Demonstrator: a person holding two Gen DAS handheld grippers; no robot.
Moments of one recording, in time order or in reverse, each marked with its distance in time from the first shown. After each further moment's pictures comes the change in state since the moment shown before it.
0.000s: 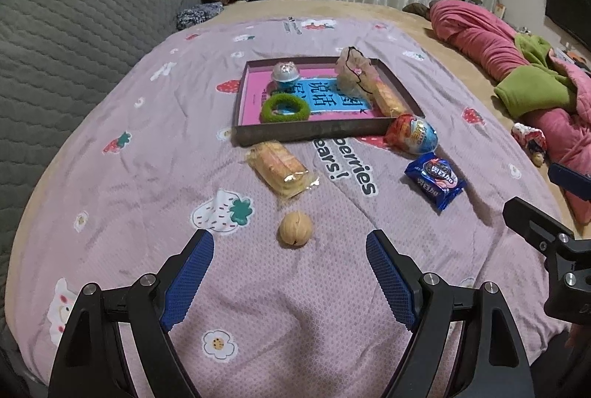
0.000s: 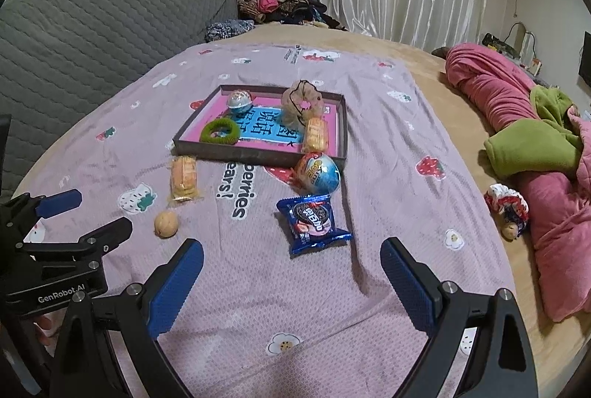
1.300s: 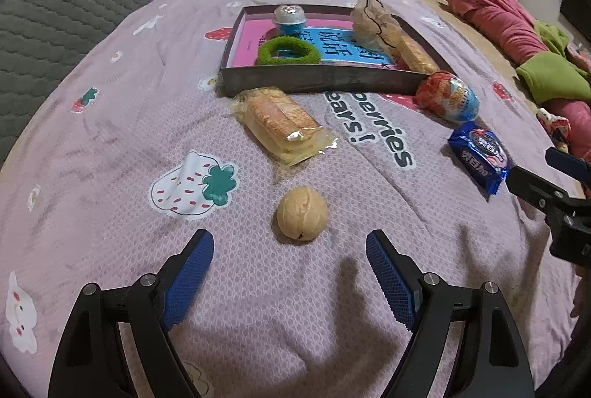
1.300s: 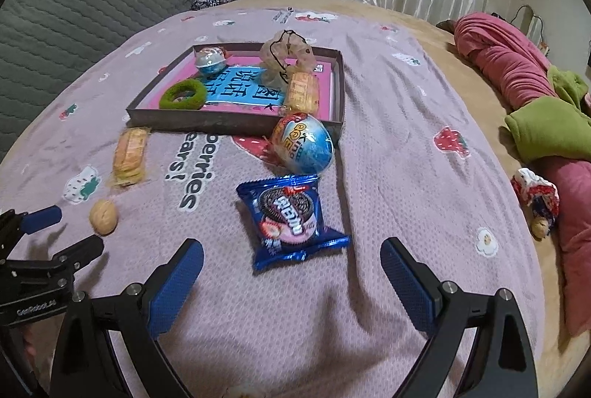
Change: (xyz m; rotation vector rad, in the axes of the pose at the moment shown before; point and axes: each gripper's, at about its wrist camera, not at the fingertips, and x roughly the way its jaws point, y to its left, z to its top) left arm 0.090 0.006 -0.011 -0.039 0.119 -0.015; right arm 0.098 -0.024 -0.001 0.002 0.113 -0.005
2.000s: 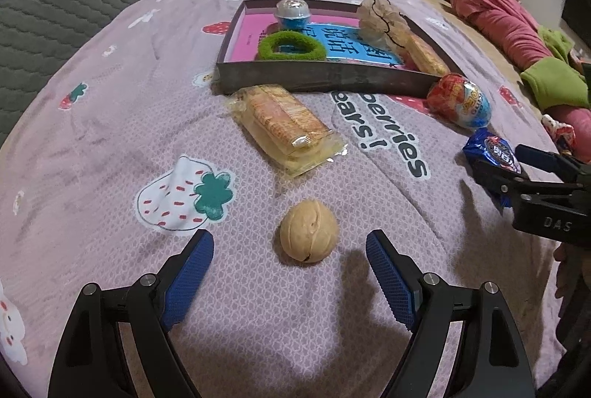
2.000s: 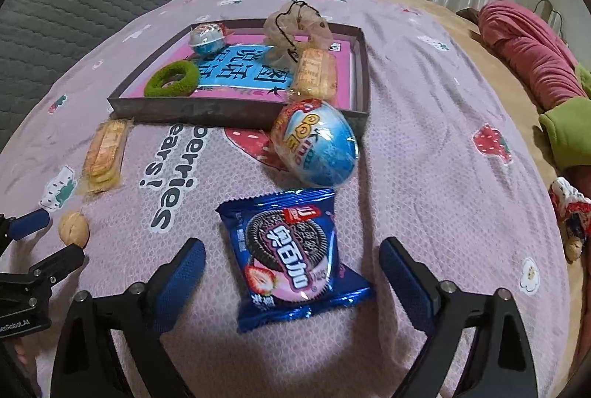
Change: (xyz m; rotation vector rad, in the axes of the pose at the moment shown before) left arm 0.022 0.004 0.008 -0.016 0.001 -0.025; right arm 0.058 0.000 0.017 -0.022 0.056 0.059
